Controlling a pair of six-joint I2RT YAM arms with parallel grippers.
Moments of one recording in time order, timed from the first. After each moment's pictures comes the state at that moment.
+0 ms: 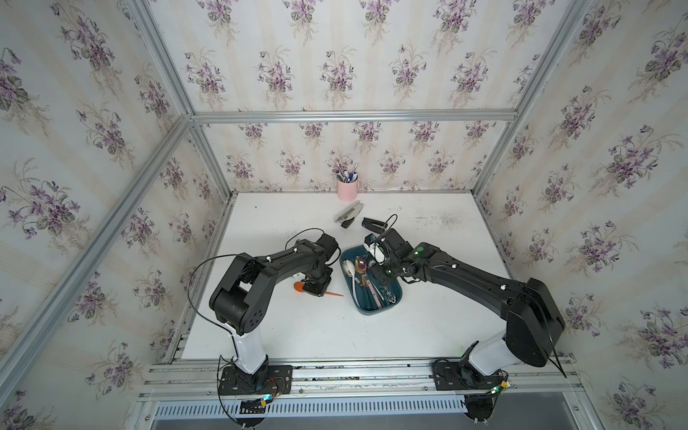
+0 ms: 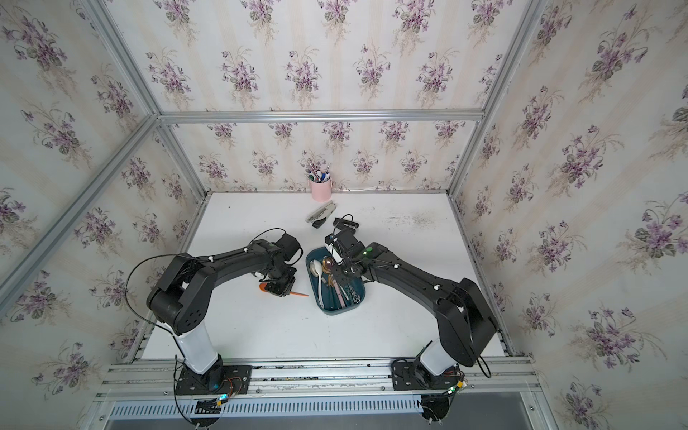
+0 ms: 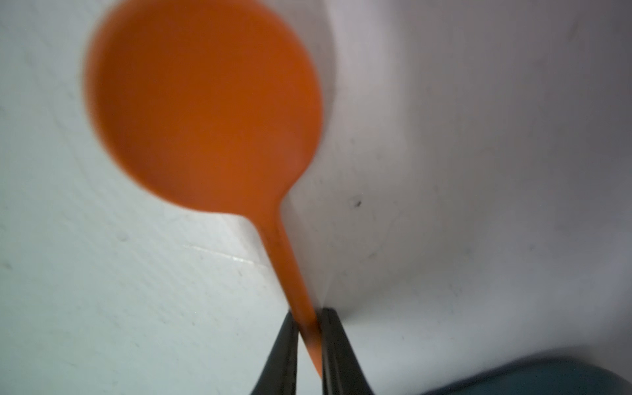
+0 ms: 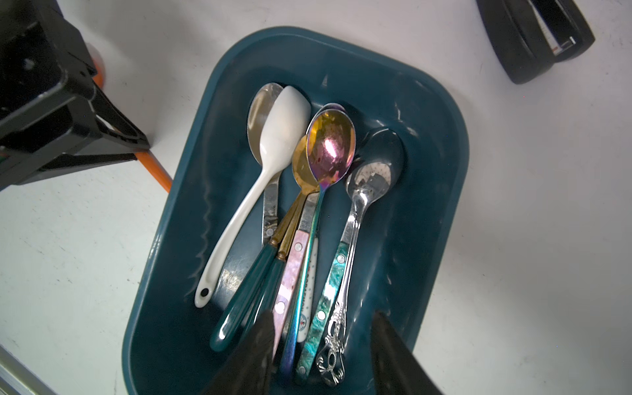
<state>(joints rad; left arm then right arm) -0.52 1.84 1.13 -0.83 0.07 -1.67 0.76 1.55 1.13 -0.67 0.04 0.07</state>
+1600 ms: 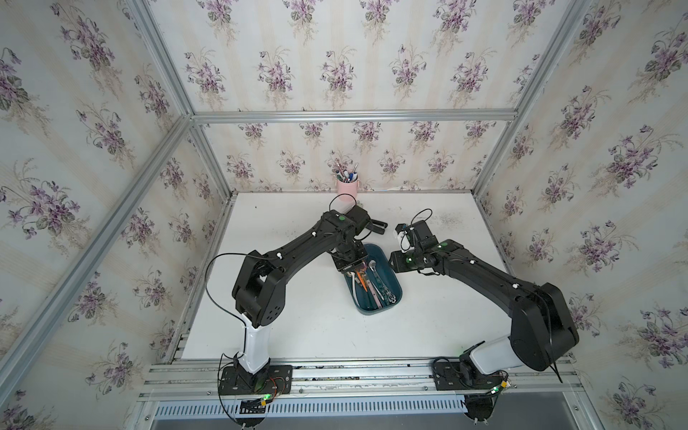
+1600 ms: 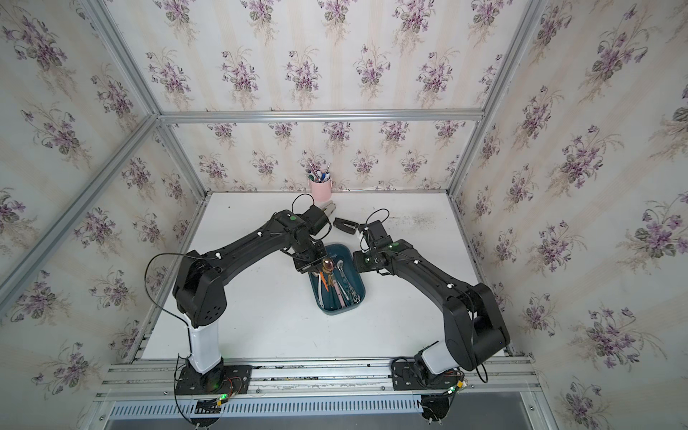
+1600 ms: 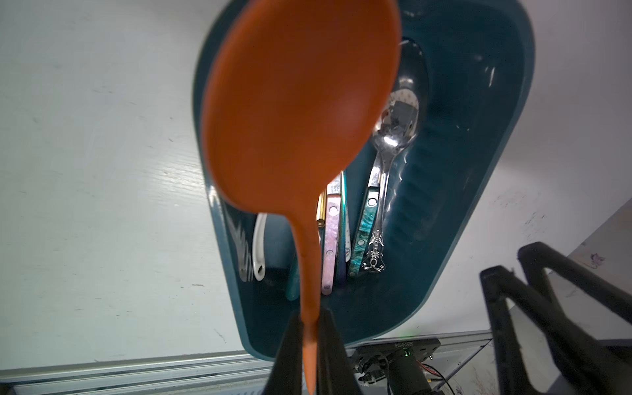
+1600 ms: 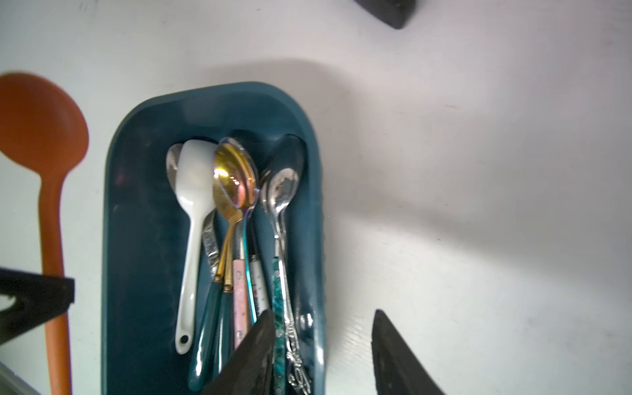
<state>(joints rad) -0.69 1.97 1.72 -1.14 0.25 -1.07 0.48 1.48 1.00 -0.57 -0.11 0.26</state>
